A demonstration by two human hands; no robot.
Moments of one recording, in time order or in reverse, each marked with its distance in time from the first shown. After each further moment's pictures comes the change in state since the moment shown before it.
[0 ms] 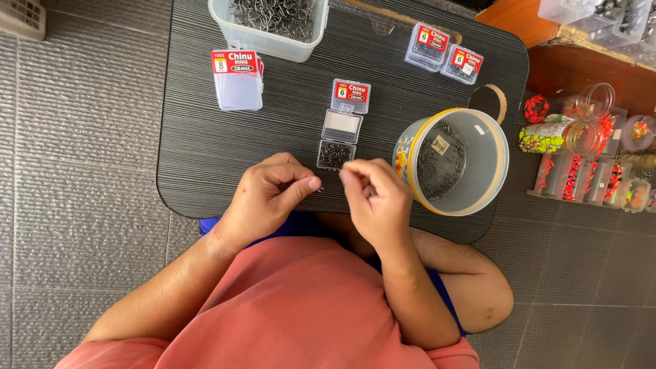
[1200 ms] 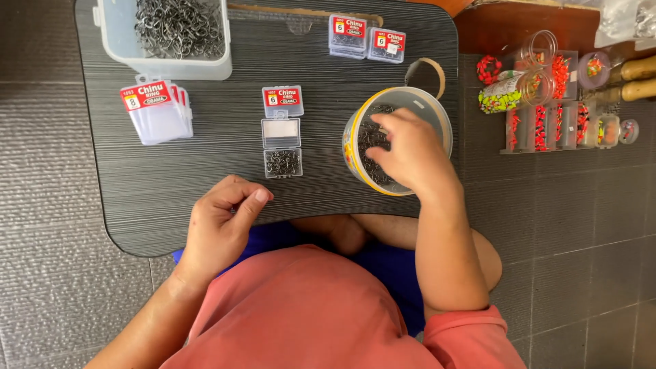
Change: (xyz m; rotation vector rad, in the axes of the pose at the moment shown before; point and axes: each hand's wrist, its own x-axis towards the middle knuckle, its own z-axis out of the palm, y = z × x) left_hand -0.004 0.011 0.014 0.071 0.012 -0.139; right_hand 0.044 0.042 -0.106 -0.495 -0.435 0.466
